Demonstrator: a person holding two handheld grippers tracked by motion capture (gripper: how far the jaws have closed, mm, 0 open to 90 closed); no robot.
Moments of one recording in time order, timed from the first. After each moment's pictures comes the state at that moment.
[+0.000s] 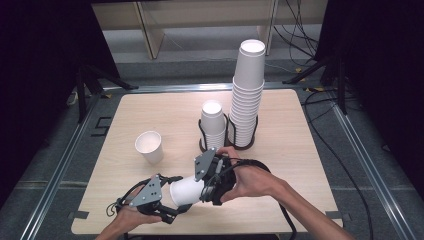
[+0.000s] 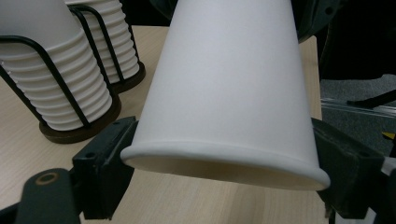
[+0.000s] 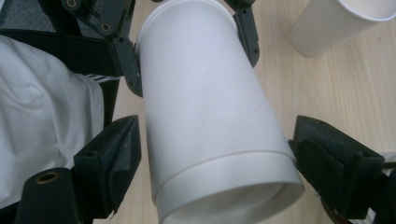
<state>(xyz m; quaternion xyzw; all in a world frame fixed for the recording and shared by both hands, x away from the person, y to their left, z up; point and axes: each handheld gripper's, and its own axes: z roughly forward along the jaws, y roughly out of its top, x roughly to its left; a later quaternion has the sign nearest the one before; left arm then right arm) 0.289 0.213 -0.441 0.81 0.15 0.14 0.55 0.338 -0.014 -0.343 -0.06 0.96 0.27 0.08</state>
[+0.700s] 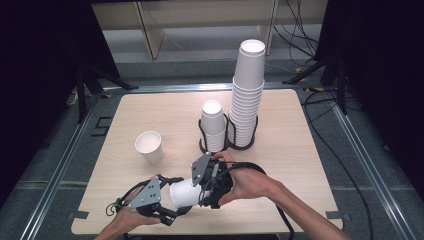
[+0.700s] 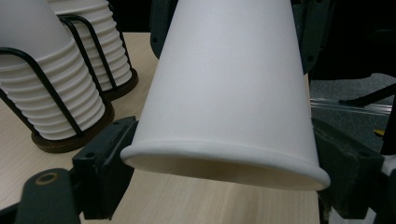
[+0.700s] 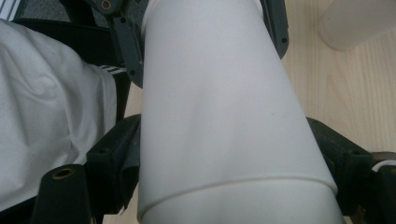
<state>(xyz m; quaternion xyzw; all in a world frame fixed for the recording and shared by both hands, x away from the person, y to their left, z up) 0.286 0.213 -0.439 0.81 0.13 0.14 0.56 0.337 -0.006 -0.356 -0.07 0.96 0.25 0.05</state>
